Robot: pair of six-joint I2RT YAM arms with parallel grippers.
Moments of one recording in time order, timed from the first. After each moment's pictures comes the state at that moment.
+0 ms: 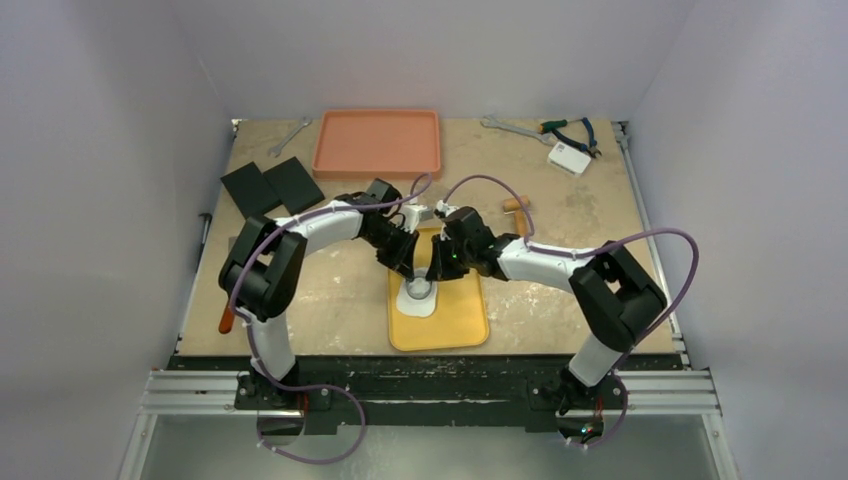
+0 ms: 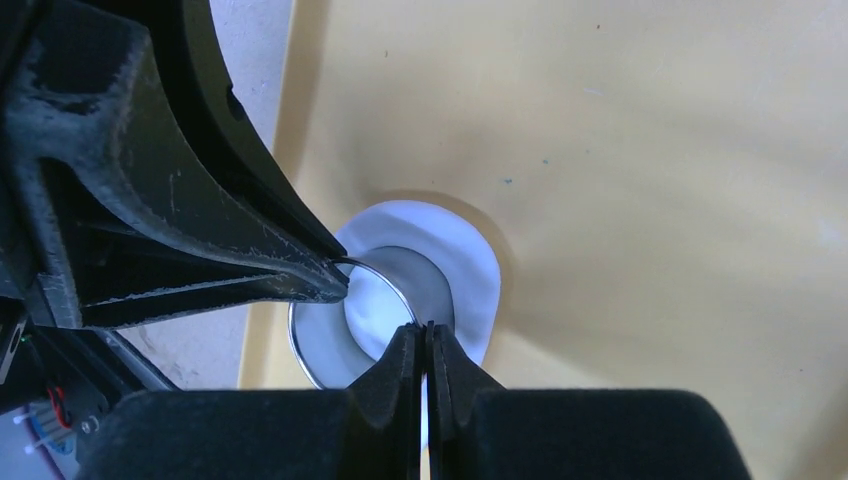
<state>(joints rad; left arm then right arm) -0.52 1.87 1.19 -0.58 0.60 0.05 0.72 1.68 0.92 -0.09 -0.18 0.54</state>
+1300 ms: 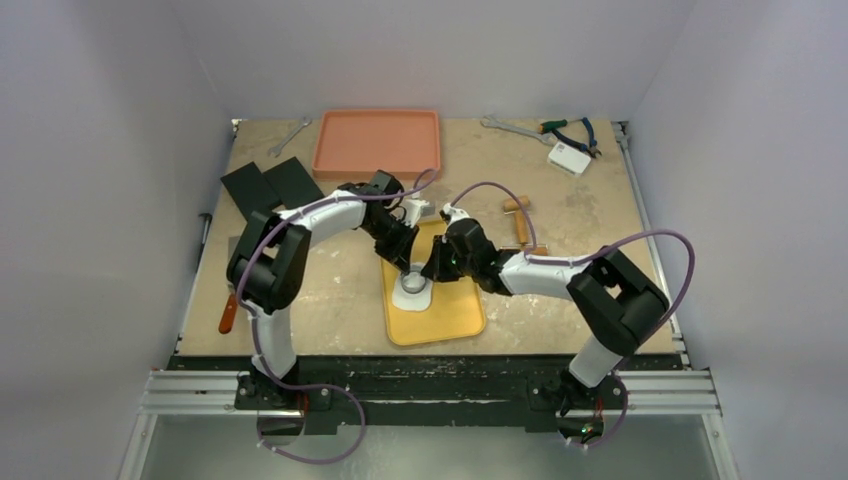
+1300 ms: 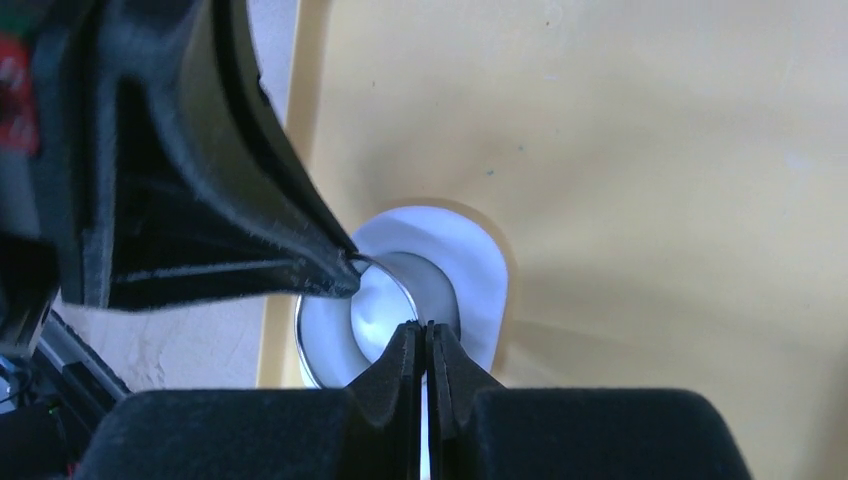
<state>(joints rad) -0.50 1.95 1.33 -0.71 0.54 0.15 0.78 1.65 0.77 0.20 -0.05 0.66</state>
